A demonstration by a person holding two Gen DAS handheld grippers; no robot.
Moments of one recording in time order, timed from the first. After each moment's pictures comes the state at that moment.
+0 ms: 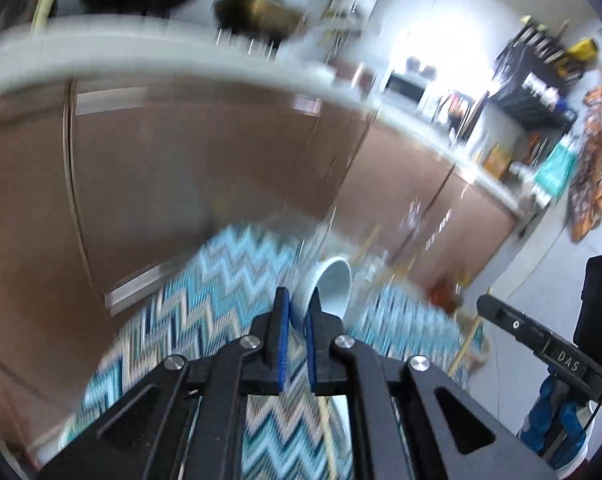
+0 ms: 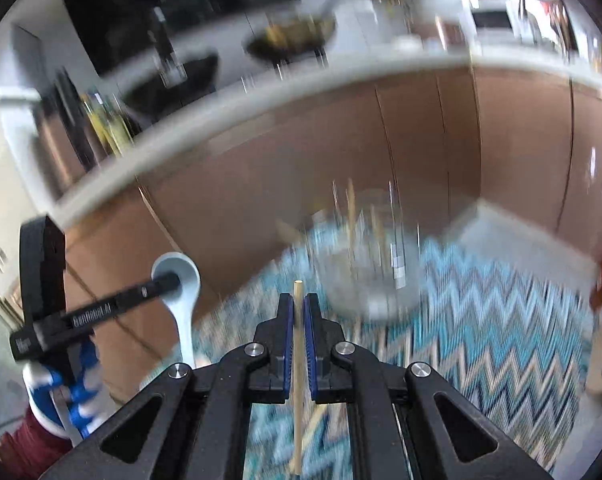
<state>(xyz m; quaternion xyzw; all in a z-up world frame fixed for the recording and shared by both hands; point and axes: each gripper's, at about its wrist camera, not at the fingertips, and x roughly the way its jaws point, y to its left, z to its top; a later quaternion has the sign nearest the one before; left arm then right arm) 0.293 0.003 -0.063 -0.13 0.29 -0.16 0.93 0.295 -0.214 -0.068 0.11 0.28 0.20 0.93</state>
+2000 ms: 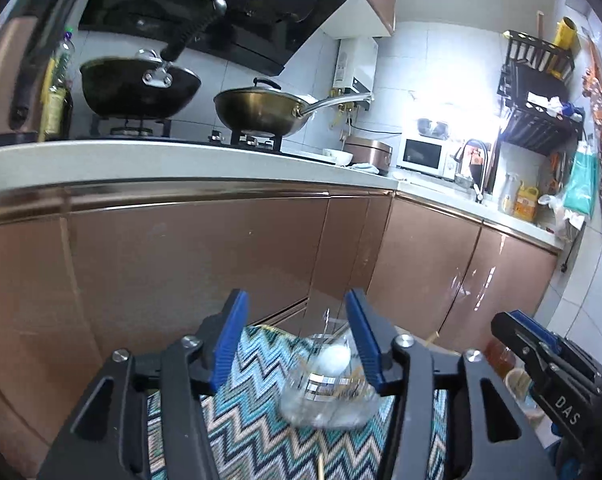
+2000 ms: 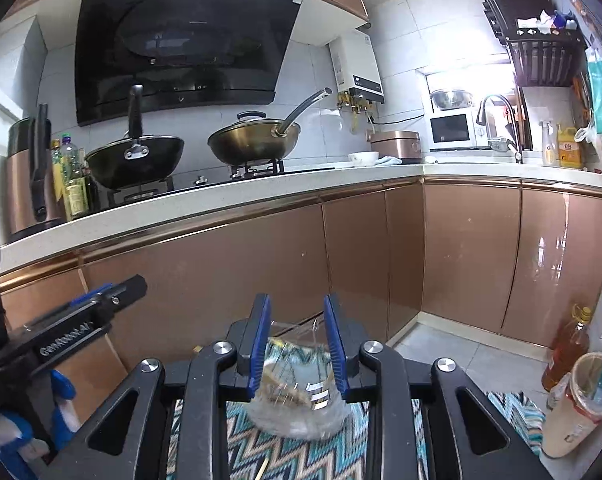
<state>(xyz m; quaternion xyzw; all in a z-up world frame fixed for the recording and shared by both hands) 0.286 -0.060 -0.057 -0.07 0.15 -0.06 0.98 0.287 -0.230 -0.080 0.05 0.16 0.08 0.98</state>
